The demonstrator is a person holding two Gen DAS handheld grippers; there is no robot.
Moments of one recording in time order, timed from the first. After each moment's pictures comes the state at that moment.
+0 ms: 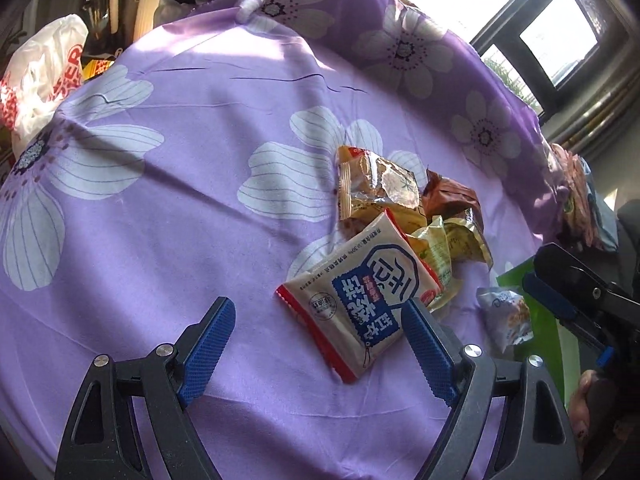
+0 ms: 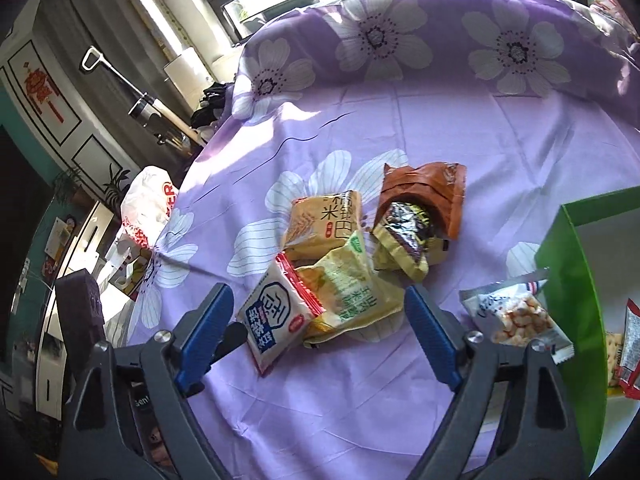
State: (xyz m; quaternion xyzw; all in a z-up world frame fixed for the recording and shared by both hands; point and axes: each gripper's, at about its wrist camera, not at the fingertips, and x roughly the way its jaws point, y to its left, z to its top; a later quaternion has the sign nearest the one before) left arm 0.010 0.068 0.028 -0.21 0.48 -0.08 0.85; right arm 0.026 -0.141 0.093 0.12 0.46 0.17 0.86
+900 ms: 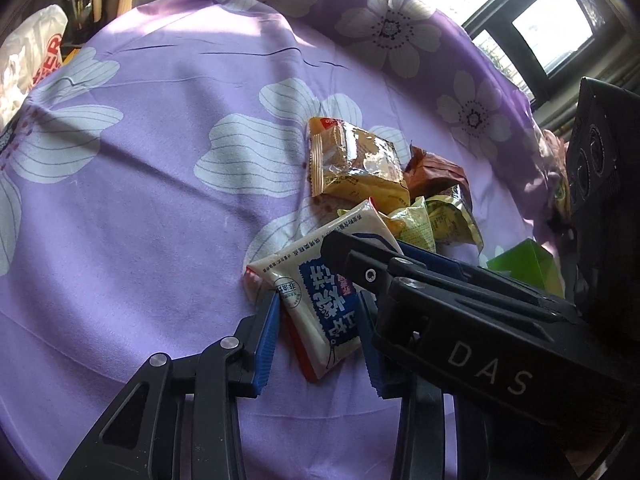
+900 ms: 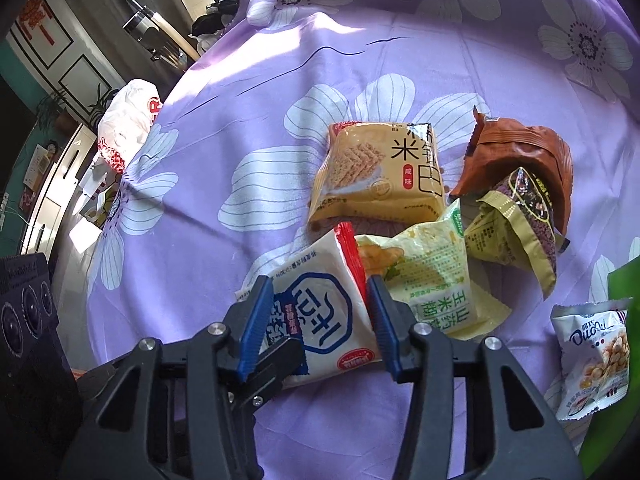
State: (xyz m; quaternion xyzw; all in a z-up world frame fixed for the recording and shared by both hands) left arm 0.012 0.047 0.022 -0.21 0.50 -0.12 0.83; right arm 0.057 -0.069 0.038 0.03 0.55 0.18 0.81
